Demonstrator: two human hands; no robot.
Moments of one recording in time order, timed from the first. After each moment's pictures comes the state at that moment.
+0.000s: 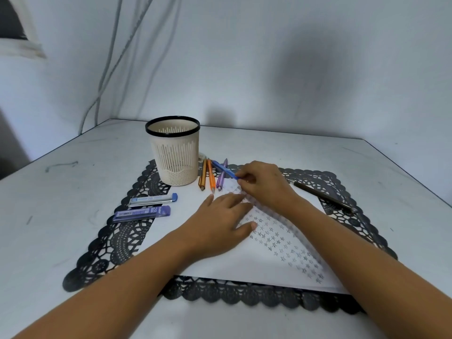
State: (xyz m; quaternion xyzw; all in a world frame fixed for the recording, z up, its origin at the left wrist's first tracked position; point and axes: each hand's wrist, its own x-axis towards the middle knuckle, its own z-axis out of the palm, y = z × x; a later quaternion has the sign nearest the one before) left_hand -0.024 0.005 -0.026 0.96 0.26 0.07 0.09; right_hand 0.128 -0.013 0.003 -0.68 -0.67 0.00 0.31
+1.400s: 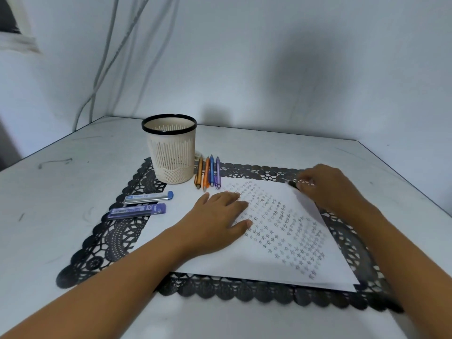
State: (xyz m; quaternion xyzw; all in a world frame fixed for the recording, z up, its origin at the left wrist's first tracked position) left_hand -0.025 0.002 -0.023 0.96 0.27 0.06 0.10; right_hand 0.203 -0.079 0.021 -0.82 -0.54 -0.04 0.16
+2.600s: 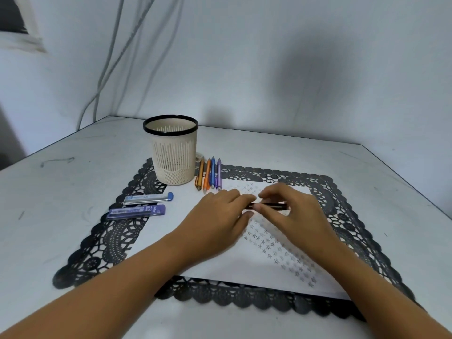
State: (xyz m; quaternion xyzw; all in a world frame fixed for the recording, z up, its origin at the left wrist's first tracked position) left_hand -0.023 -0.008 -0.018 0.94 0.19 0.28 0.05; right_hand 0.128 -0.095 0.002 -0.65 -0.64 0.03 0.41
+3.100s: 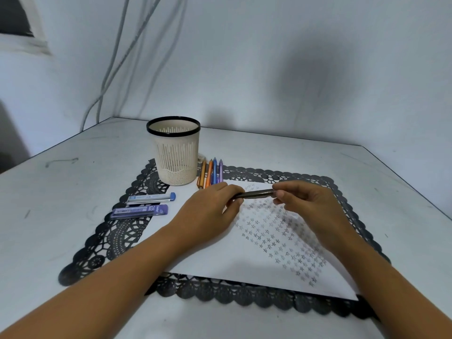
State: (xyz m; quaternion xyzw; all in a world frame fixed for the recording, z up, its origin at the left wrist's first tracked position) left_hand -0.027 0.006 -0.014 0.91 0.25 0.30 0.13; right_hand 0.144 -0.098 0.012 -0.62 -0.48 0.25 0.57
